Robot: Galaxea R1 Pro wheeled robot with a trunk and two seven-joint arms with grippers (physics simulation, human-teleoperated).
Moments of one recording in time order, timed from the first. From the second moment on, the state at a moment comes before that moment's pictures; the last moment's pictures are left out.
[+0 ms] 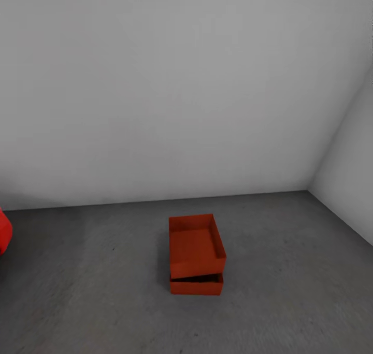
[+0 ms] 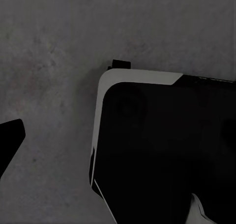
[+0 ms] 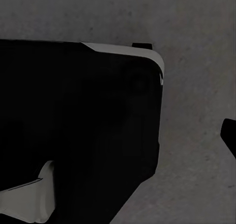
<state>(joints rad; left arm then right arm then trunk) -0.23 0.06 -0.19 -0.02 0.33 -0.07 -0.04 -0.16 0.03 0.20 0.03 -0.16 -0.19 0.01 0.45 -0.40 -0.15</state>
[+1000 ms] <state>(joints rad) -0.23 0.06 -0.19 -0.02 0.33 -0.07 -0.04 -0.16 0.02 0.20 0.03 -0.17 -0.20 0.01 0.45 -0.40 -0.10</state>
